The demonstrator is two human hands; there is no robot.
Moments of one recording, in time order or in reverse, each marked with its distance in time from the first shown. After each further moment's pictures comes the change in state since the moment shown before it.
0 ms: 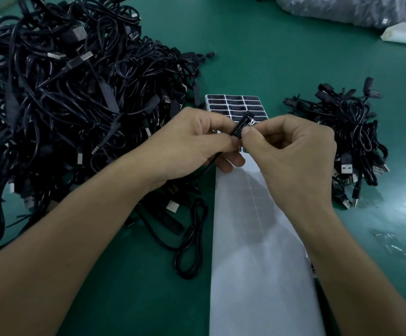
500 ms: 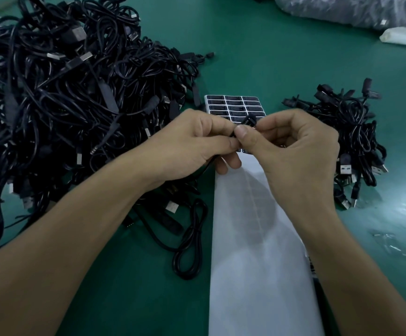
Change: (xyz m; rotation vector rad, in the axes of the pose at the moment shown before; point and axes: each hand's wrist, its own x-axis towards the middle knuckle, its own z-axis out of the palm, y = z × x) left_hand -0.001 0.001 -0.004 0.066 -0.036 -0.002; right_hand 0.001 0.004 -0.003 0.016 0.047 0.058
